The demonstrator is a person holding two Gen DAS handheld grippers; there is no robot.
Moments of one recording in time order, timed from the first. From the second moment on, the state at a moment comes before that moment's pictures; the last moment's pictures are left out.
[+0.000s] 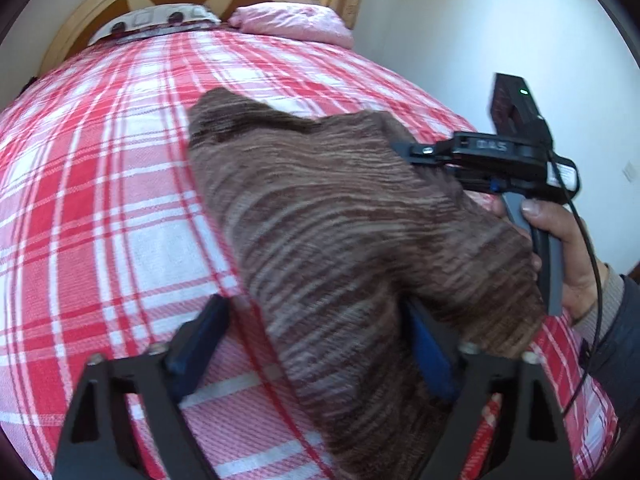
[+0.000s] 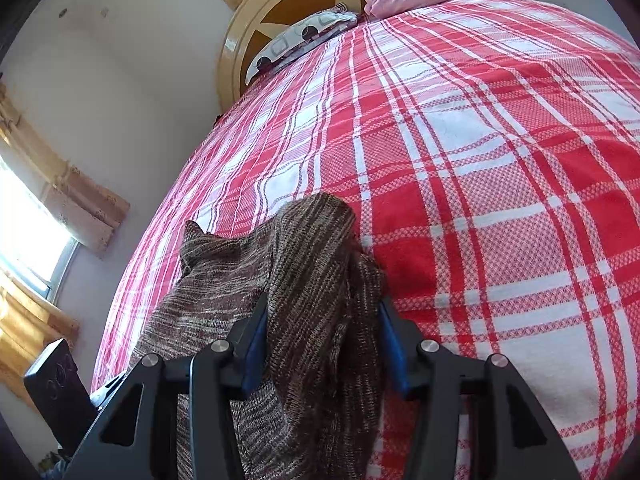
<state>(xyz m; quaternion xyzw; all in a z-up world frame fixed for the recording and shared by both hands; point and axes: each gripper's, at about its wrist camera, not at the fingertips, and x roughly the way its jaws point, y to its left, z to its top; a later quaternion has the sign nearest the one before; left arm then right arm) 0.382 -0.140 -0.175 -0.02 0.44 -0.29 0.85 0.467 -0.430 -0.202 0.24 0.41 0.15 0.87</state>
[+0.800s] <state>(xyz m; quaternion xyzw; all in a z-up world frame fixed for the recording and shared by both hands) 0.322 -0.095 -0.114 0.00 0.38 -0.29 0.88 0.441 -0.363 -0.158 0.23 0.40 0.18 0.87</state>
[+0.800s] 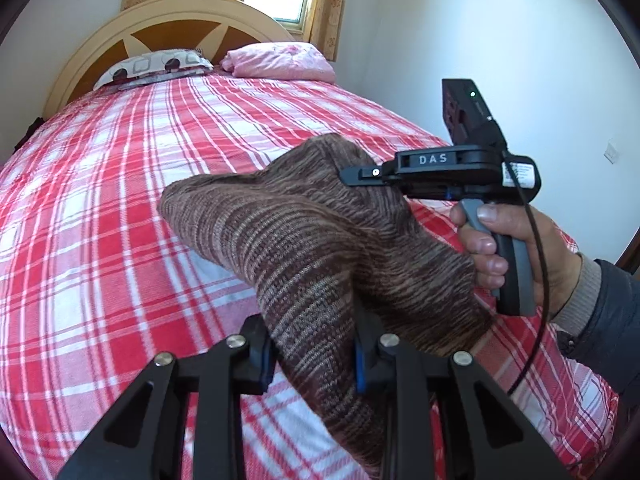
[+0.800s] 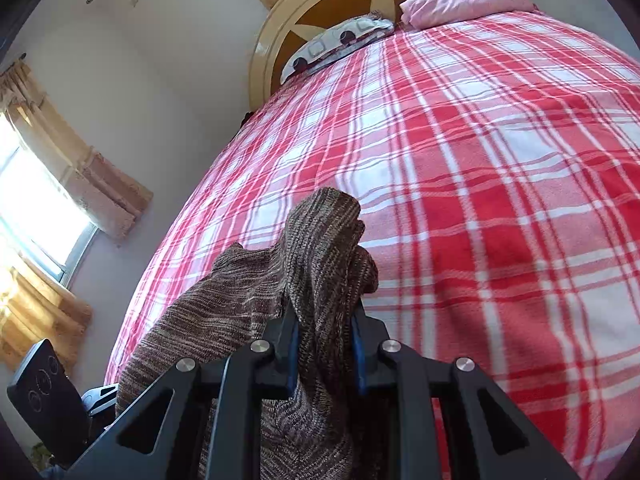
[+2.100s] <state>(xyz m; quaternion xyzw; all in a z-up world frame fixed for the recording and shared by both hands) 0.204 0.143 -0.152 -0.11 0.39 -0.08 0.91 0.449 0.010 -0.173 0.14 0.46 0.38 0.79</state>
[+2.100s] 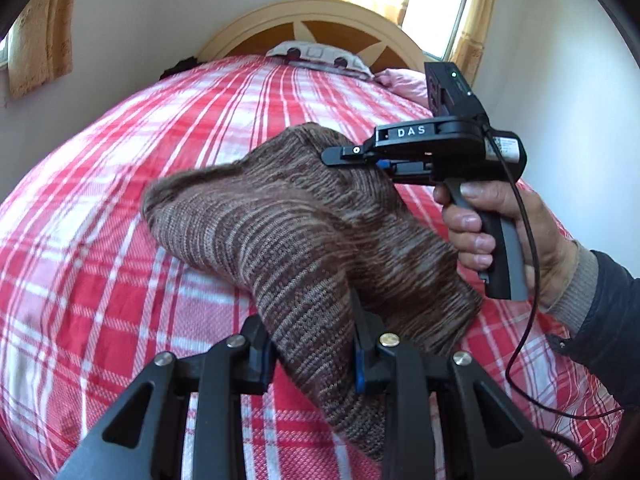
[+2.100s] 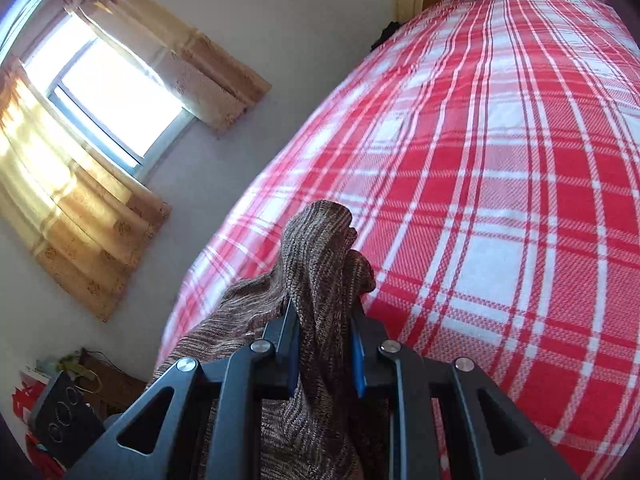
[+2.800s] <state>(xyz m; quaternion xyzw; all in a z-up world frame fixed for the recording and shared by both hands) 0.185 0.141 -0.174 -0.14 0.40 -0.04 0.91 0.294 -0.069 -0.170 0.04 0.47 0.38 0.79</state>
